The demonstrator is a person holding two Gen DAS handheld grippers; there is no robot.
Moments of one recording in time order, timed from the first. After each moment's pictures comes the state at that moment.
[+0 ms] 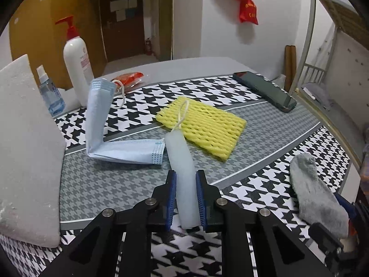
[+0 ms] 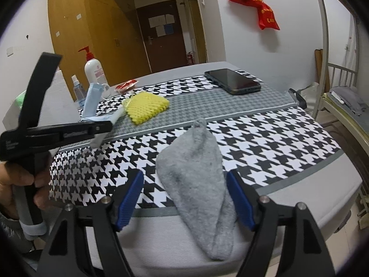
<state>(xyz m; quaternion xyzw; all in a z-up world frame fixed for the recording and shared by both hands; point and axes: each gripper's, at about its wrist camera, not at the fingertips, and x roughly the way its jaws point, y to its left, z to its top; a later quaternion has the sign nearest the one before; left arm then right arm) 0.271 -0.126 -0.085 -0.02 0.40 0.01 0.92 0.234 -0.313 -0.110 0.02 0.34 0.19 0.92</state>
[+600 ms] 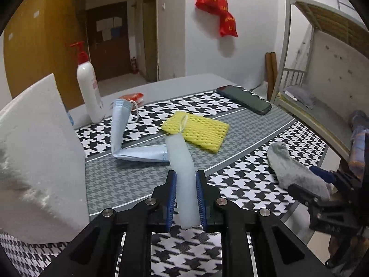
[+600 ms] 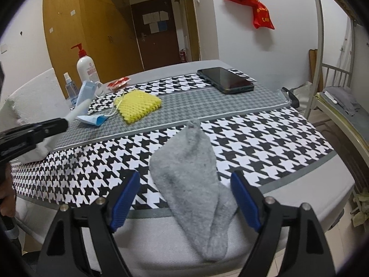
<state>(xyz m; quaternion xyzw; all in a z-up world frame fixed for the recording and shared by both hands) 0.214 -0.110 -0.057 0.01 0.35 -0.04 0.94 0.238 -0.308 -0.109 0.00 0.35 0.17 0.92</state>
